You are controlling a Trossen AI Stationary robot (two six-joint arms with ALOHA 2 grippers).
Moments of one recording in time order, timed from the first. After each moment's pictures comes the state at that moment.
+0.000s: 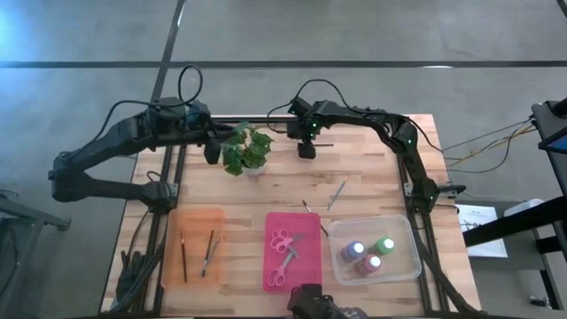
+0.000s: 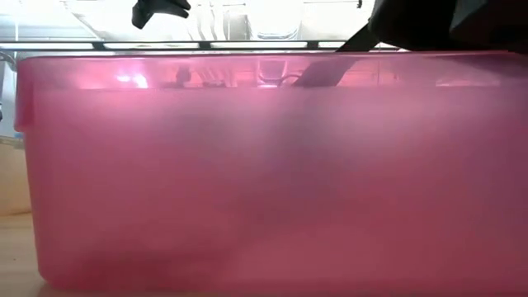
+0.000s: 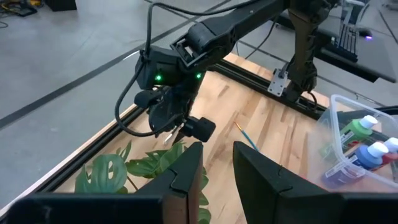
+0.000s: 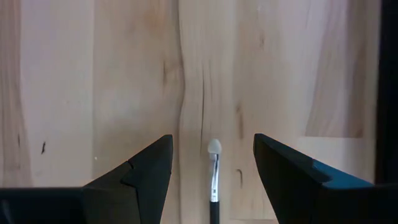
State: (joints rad) left arm 0.36 0.98 1.22 -0.68 -0.02 -0.23; right arm -0.58 2.21 1.70 -0.72 -0.18 -0.55
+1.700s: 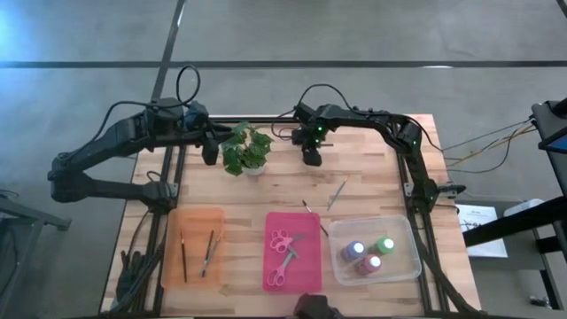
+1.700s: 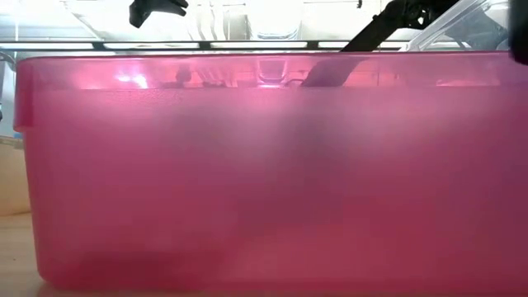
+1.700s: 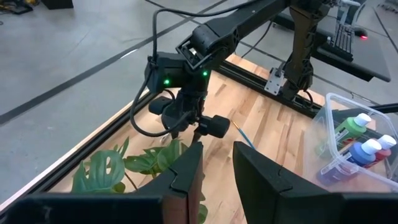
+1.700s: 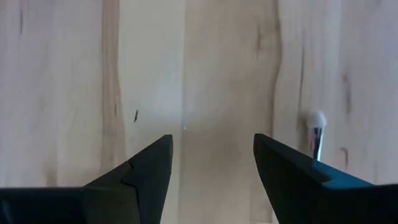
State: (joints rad) left arm 0.35 0.97 1.22 -0.70 -0.01 -0.24; right arm -0.58 2.16 1.59 -0.78 -0.34 -0.52
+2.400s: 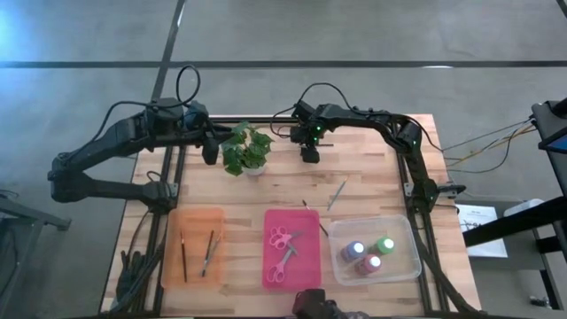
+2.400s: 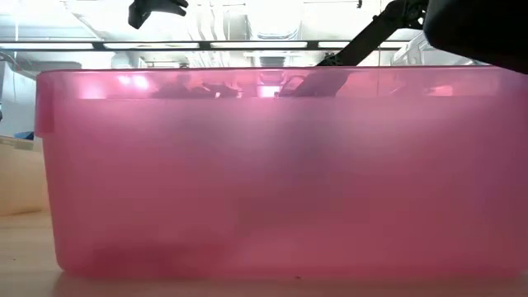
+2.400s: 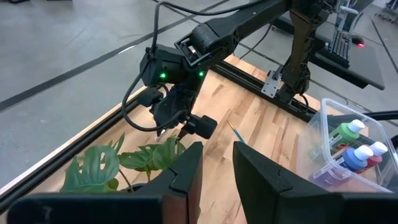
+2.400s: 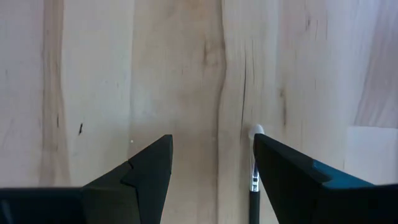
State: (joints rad) left arm 0.35 0.97 1.22 -0.70 -0.01 -0.29; right arm -0.58 2.16 1.59 -0.69 -0.23 -0.56
